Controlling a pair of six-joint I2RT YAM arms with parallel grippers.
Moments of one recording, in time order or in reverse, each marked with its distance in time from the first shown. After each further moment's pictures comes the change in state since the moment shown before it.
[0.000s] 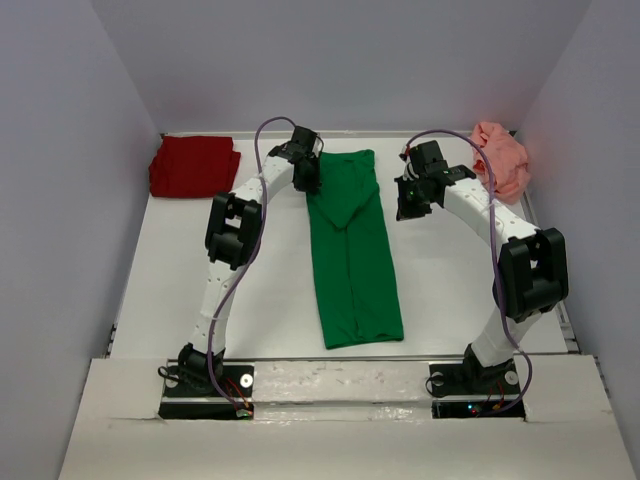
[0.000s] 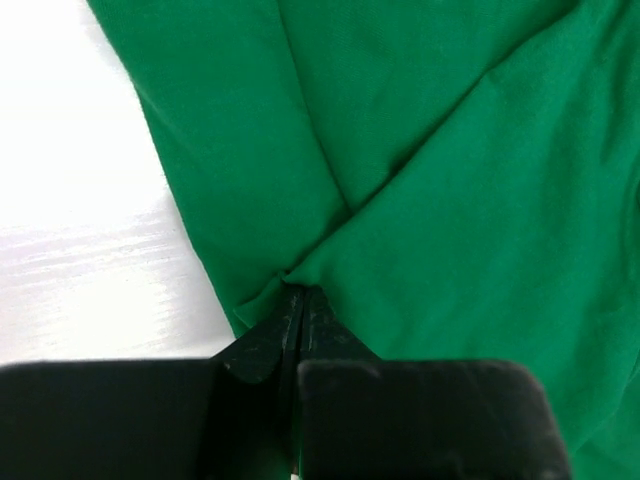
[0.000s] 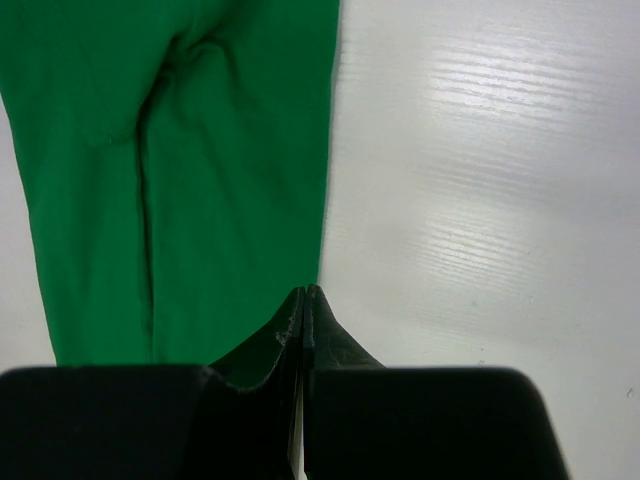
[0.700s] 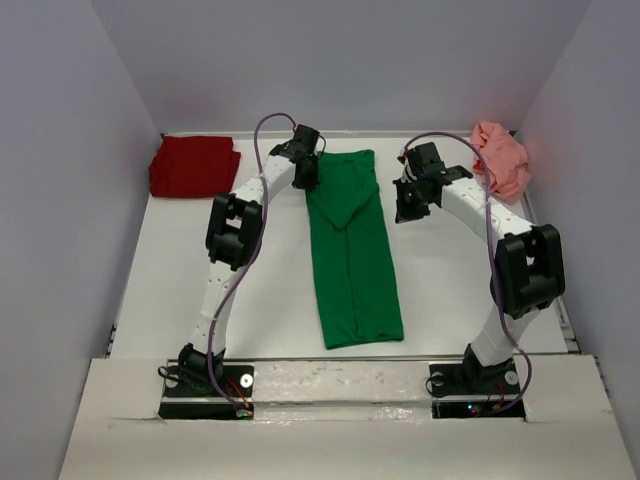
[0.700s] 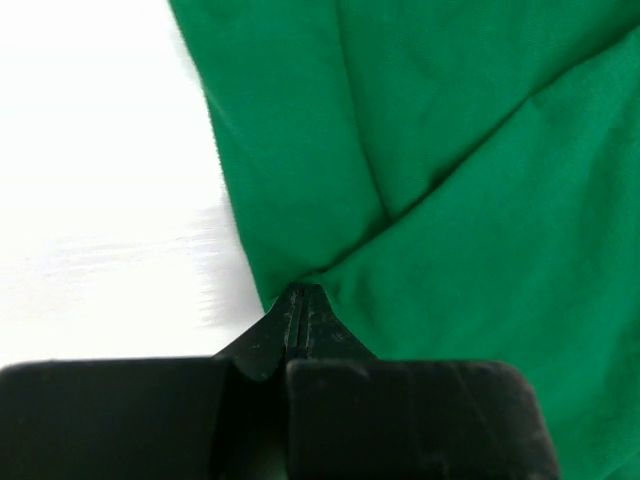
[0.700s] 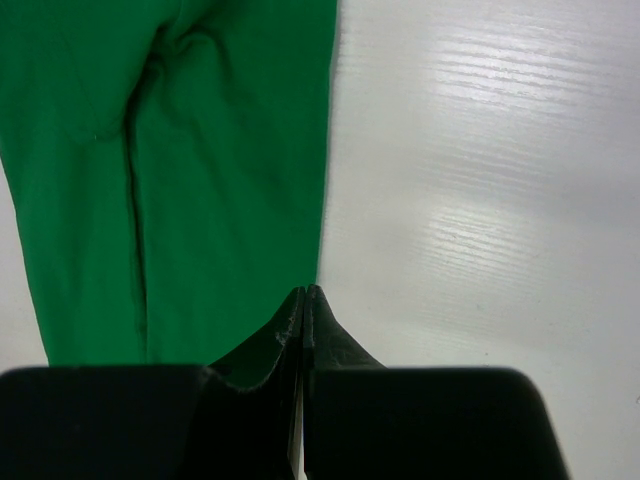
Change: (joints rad) left arm -0.007 -0.010 0.009 -0.013 -0.117 0.004; right arm 0.000 0.027 0.000 0.000 -0.008 0.000
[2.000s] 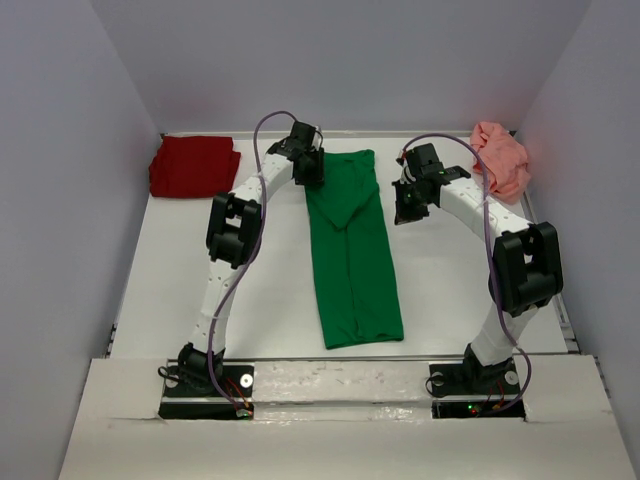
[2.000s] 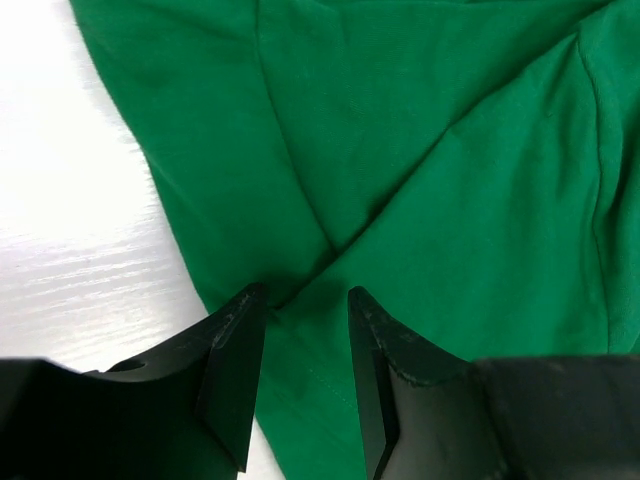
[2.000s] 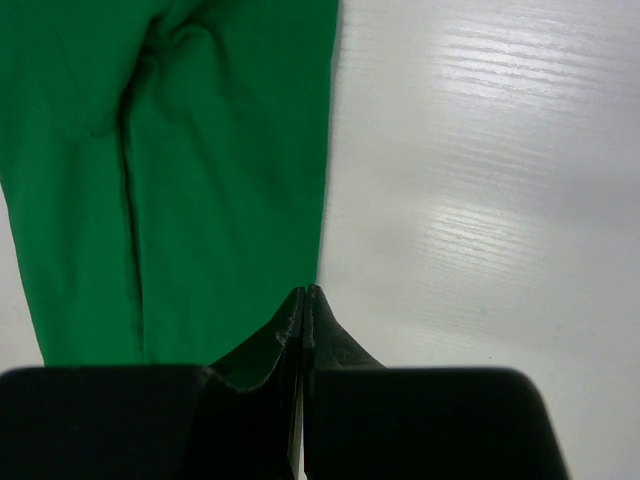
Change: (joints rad) left arm 0.016 0.032 0.060 0.033 0.127 0.016; right arm 0.000 0.018 0.000 0.000 -0.008 -0.004
